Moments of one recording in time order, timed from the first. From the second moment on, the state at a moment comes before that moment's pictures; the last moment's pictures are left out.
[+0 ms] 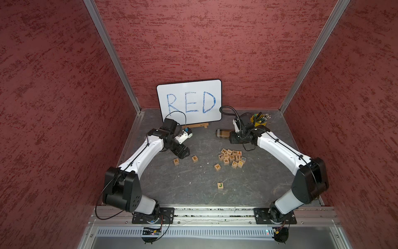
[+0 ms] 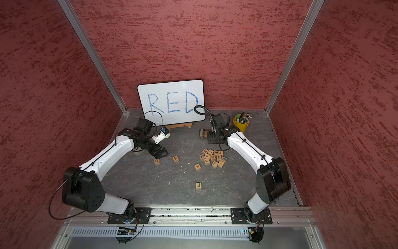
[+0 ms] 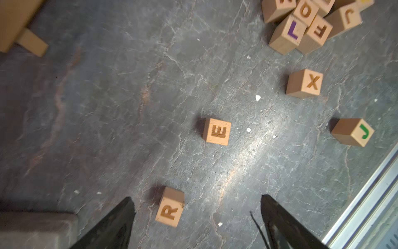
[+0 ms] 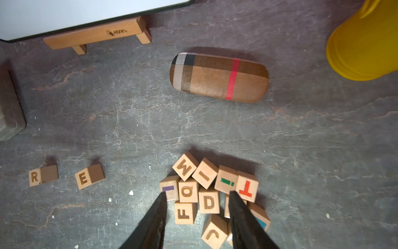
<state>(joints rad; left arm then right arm) -0.32 1.54 1.16 -0.88 0.27 0.46 0.46 1.54 1.30 -0.71 0.01 0.41</state>
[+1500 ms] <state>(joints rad) -0.52 1.83 1.18 -0.73 0.14 0.45 0.40 1.52 1.22 -0.64 -0.03 0.37</state>
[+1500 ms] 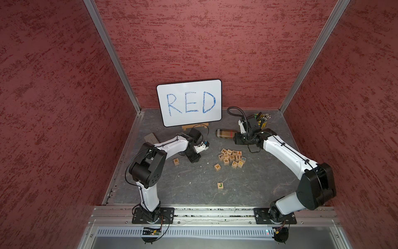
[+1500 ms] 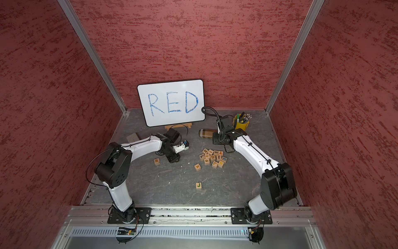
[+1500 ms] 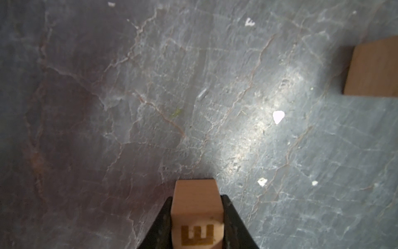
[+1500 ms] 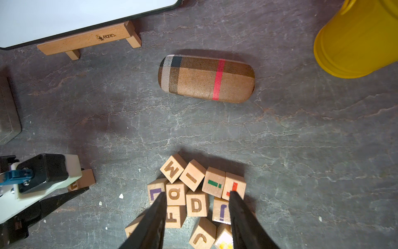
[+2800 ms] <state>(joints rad) -0.36 1.73 1.08 -0.76 0.13 0.65 0.40 1.55 1.21 -0.63 -0.06 0.37</state>
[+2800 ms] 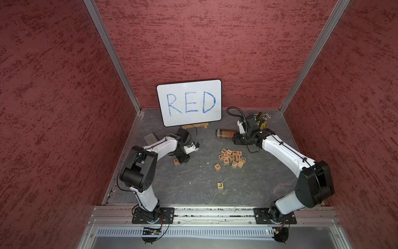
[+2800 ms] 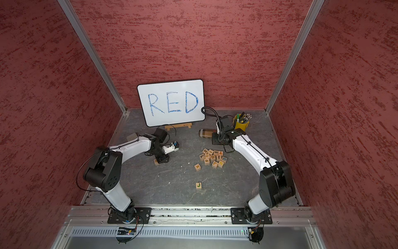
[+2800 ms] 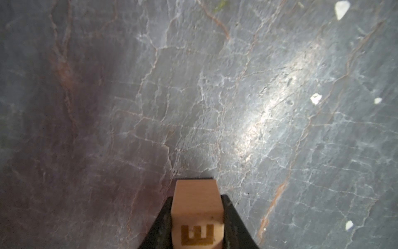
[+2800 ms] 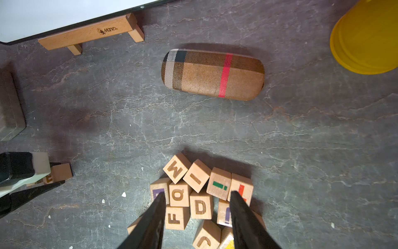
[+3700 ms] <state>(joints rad) -0.38 1.55 1.27 -0.86 0.16 0.56 0.50 1.60 1.08 -0.67 -0.10 0.37</state>
